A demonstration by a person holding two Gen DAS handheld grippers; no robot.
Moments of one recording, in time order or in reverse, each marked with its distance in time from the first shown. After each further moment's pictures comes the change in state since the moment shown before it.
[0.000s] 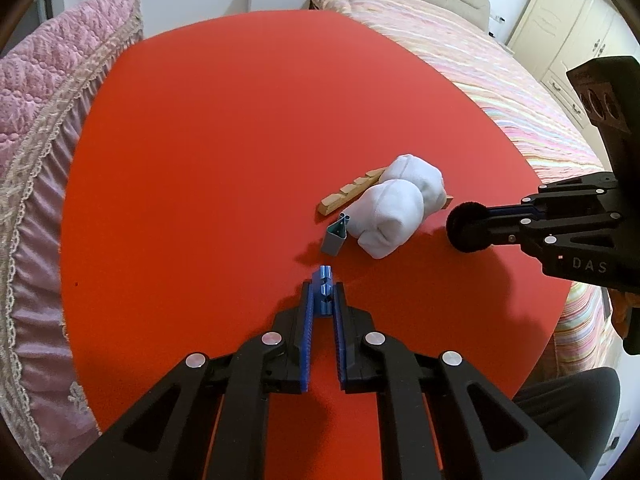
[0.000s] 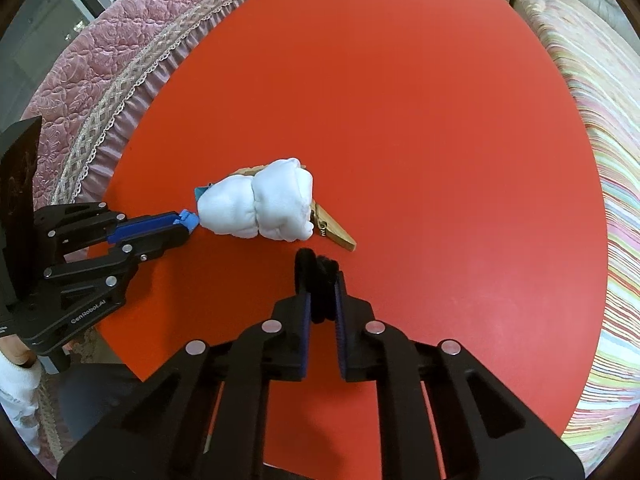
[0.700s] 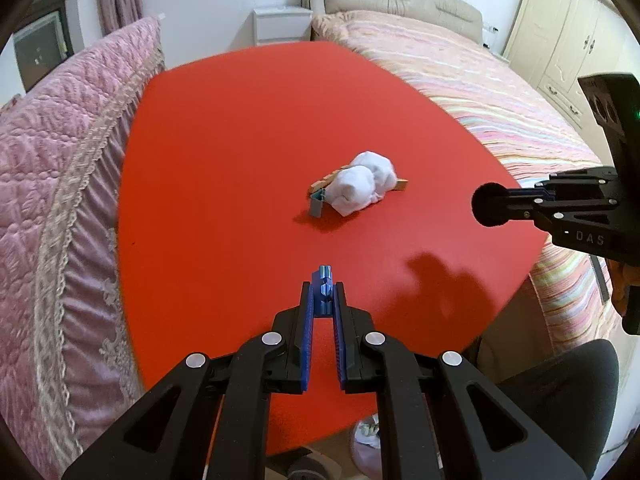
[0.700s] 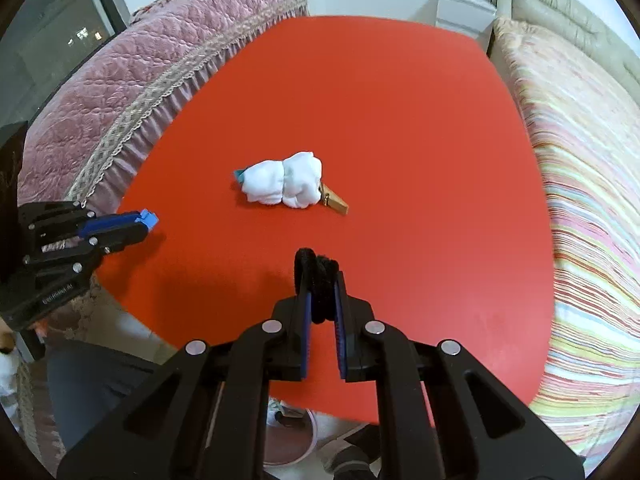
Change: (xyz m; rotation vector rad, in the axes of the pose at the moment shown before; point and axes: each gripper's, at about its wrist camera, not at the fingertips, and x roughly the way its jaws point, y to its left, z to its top) left arm -0.074 -0.022 -0.048 0.025 -0.096 0.052; right arm -0.071 0.025 -0.062 -0.034 -0.161 -0.063
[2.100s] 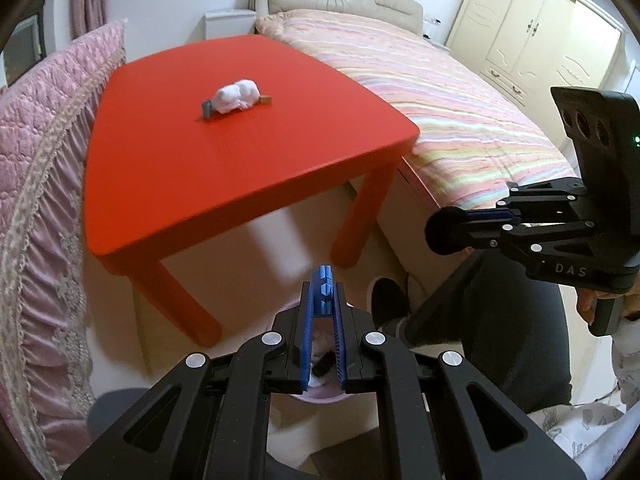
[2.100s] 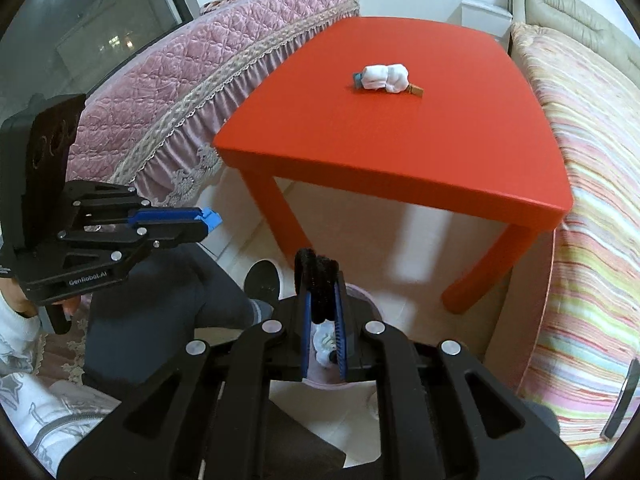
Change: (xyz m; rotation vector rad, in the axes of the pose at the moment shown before) left arm -0.089 -0.098 -0.159 0.068 -0.004 -0.163; right arm -0.093 0.091 -0.201 -0.028 -0.044 0.115
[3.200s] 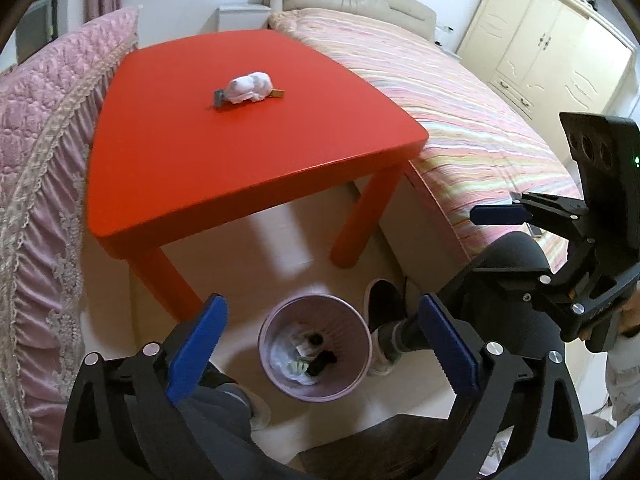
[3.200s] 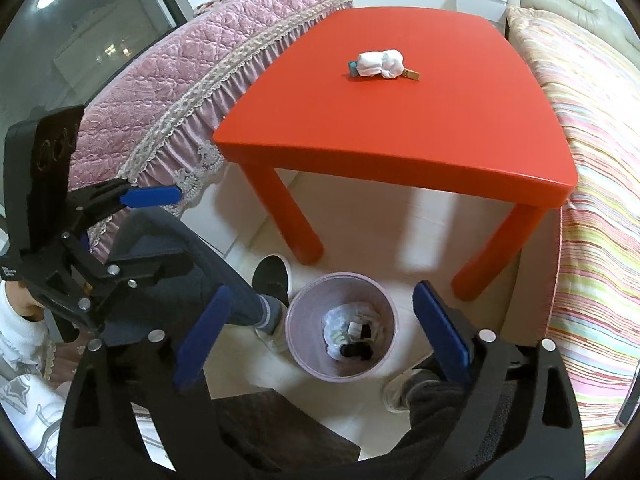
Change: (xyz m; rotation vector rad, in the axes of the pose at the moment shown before) left arm 0.001 0.009 -0.003 -0.066 -0.004 0.004; right arm 0.005 -0.006 -0.004 0.048 0.016 0.024
